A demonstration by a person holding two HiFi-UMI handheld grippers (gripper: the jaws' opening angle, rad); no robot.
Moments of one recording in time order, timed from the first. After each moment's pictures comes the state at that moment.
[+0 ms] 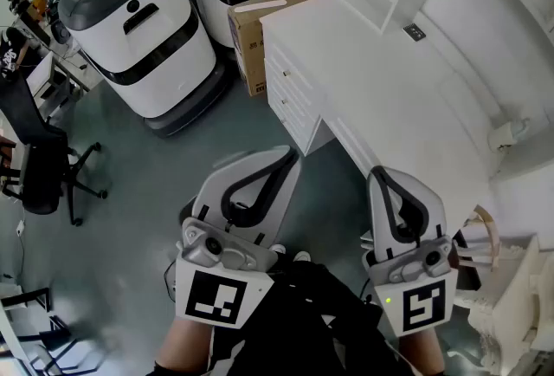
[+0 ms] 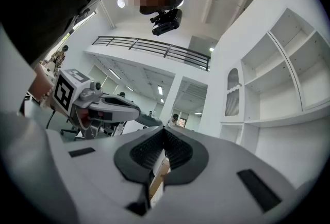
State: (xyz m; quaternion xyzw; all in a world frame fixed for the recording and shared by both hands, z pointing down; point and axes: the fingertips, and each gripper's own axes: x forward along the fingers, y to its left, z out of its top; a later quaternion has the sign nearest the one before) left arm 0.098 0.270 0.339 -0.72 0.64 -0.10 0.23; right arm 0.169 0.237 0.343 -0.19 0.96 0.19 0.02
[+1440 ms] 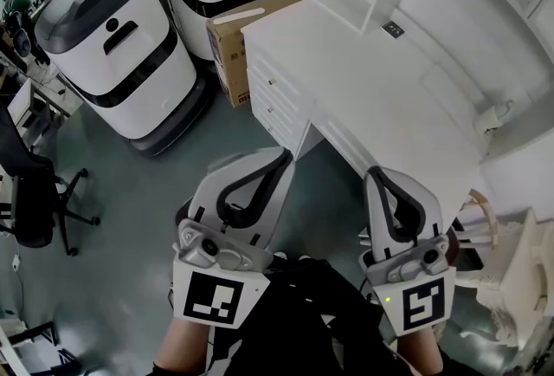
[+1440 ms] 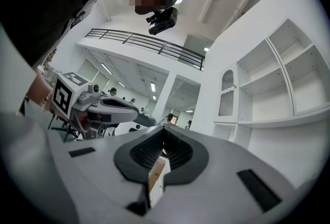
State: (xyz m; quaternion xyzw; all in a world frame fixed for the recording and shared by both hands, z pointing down) left arm 0.067 0.279 0.338 -0.75 0.61 -0.08 0.25; right arm 0.144 0.252 0.339 -0.24 0.95 0.19 0.01
